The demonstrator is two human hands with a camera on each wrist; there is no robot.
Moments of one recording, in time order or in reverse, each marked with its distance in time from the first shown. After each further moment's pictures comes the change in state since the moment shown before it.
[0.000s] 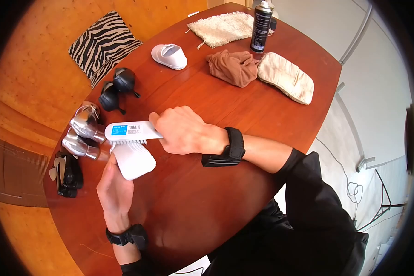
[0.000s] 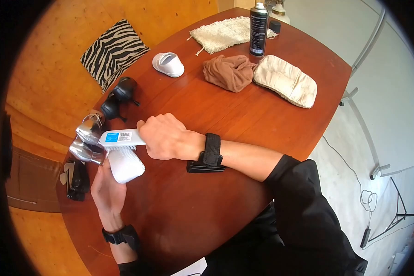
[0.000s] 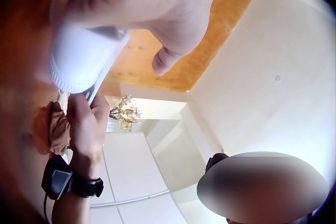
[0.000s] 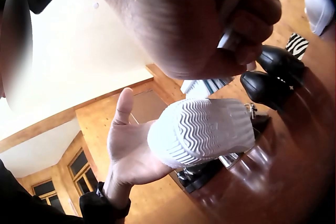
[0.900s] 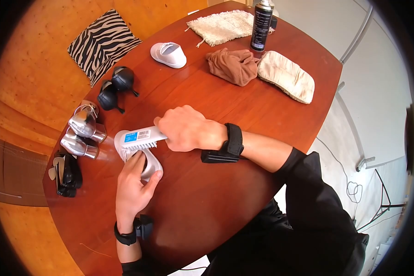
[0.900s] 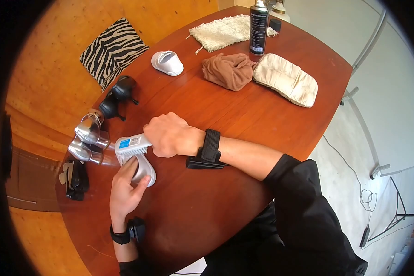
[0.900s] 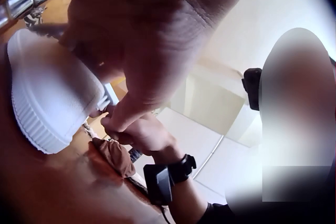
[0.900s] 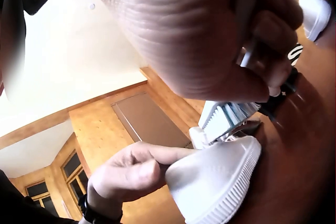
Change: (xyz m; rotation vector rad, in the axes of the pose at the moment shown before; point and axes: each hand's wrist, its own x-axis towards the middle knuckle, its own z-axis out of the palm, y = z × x) left_hand 0.002 -0.013 0.025 1.151 -0.037 0.162; right_hand 0.001 0.010 -0.001 -0.099 -0.176 0.016
